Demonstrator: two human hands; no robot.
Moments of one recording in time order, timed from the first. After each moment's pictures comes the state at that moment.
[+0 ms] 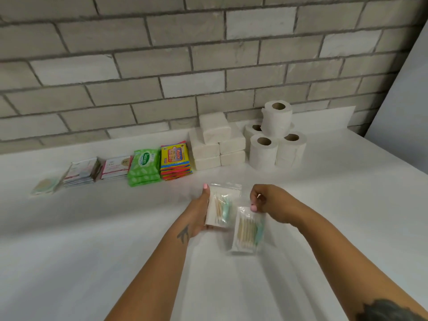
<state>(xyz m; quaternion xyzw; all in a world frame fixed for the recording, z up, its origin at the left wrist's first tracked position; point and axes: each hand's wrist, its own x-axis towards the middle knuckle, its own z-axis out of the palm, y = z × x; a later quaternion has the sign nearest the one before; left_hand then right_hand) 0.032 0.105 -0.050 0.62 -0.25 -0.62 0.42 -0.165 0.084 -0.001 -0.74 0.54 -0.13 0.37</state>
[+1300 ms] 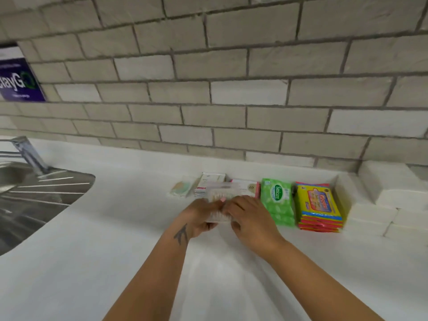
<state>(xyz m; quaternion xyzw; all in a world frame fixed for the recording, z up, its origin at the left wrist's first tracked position) 0.340 0.158 0.011 0.68 -0.20 -0.46 0.53 0.211 0.079 -0.023 -0.92 0.11 -0.37 0.04</state>
